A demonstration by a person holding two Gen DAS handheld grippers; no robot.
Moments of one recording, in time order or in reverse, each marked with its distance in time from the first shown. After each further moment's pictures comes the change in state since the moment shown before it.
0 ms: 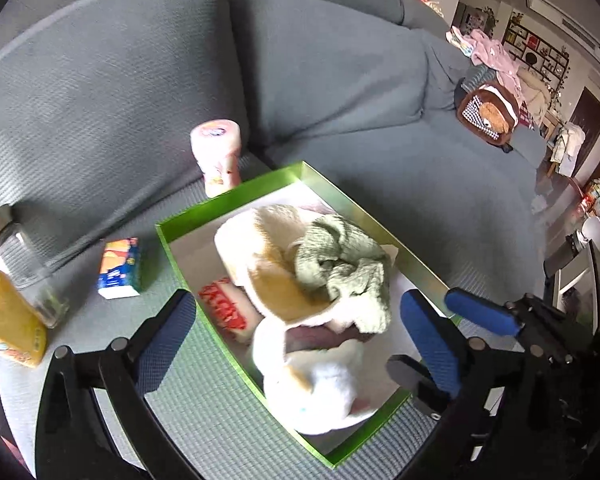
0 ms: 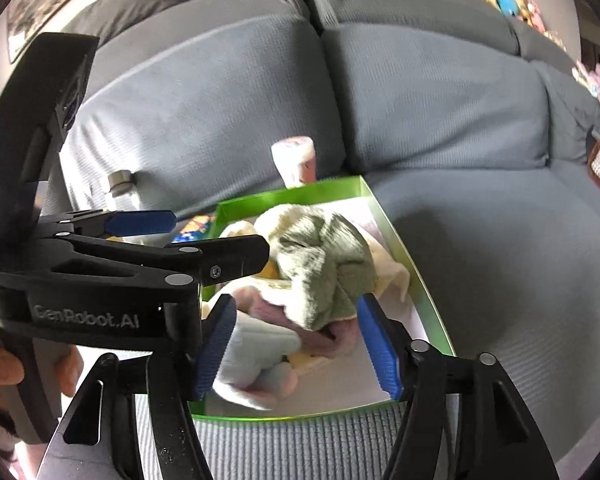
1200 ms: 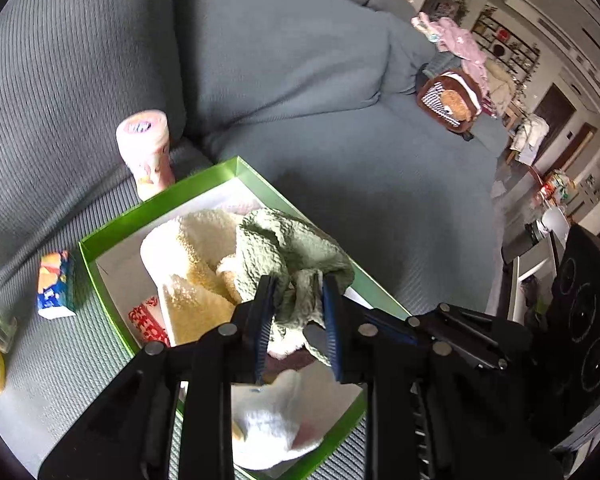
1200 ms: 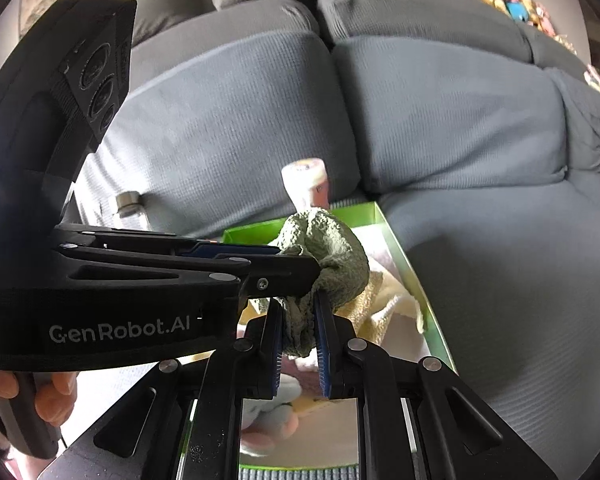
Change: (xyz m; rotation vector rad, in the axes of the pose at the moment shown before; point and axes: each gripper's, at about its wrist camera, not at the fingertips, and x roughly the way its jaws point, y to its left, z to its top) left arm 0.048 -0.028 0.029 0.004 0.104 -0.191; right arm 0.035 -0.023 0.011 0.011 -0.044 0.080
